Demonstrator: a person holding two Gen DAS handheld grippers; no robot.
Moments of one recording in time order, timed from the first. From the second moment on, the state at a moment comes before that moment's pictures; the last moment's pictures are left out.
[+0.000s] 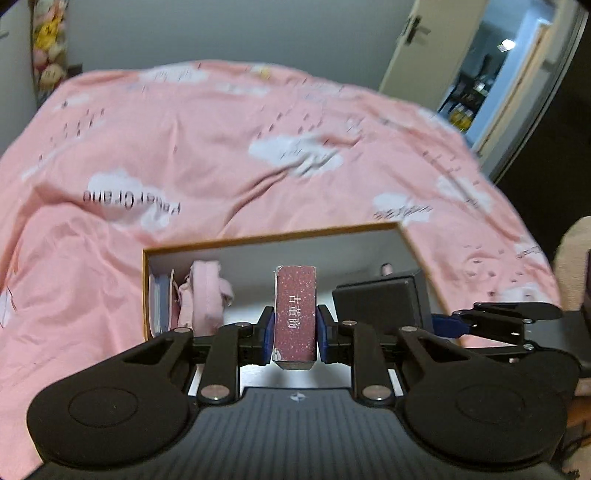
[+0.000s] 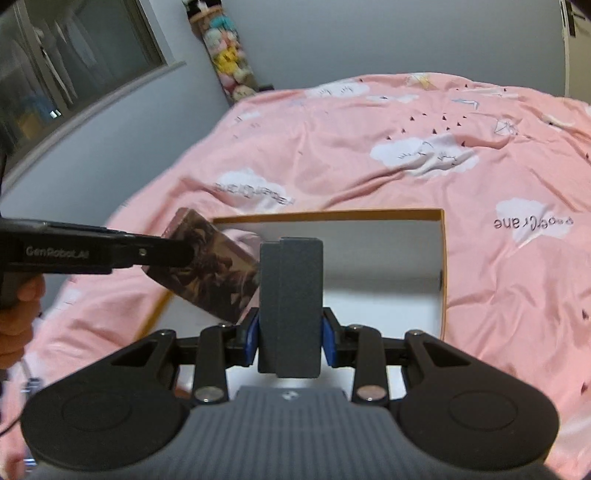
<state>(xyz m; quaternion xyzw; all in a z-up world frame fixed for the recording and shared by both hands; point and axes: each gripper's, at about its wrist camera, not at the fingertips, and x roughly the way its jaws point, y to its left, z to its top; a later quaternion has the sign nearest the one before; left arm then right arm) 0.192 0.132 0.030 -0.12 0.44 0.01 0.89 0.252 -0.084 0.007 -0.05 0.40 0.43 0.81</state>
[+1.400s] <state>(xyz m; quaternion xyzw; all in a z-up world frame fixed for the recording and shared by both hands) 0.238 0.146 -0.021 -0.11 0.45 0.05 0.88 0.324 0.022 -0.082 -0.06 0.50 0.45 0.74</state>
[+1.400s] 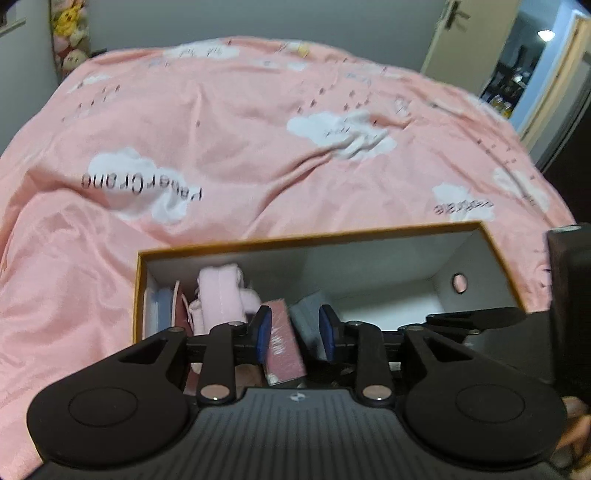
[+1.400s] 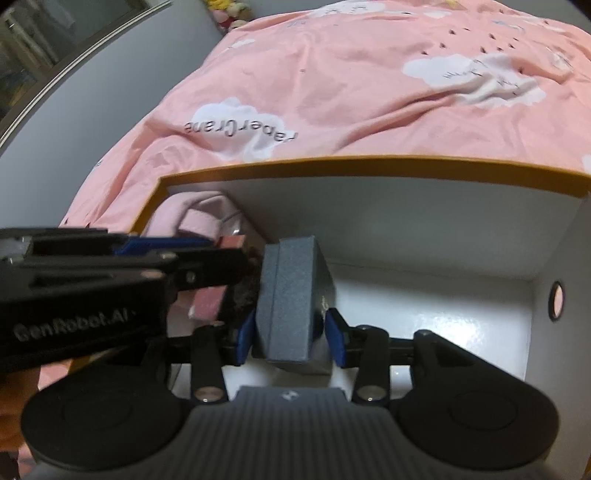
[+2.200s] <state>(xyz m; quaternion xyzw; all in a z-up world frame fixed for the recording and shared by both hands) 0.146 0.195 -0.026 -0.15 0.46 0.13 0.87 0.294 0.052 -0.089 -0.28 0.46 0.49 0.68</state>
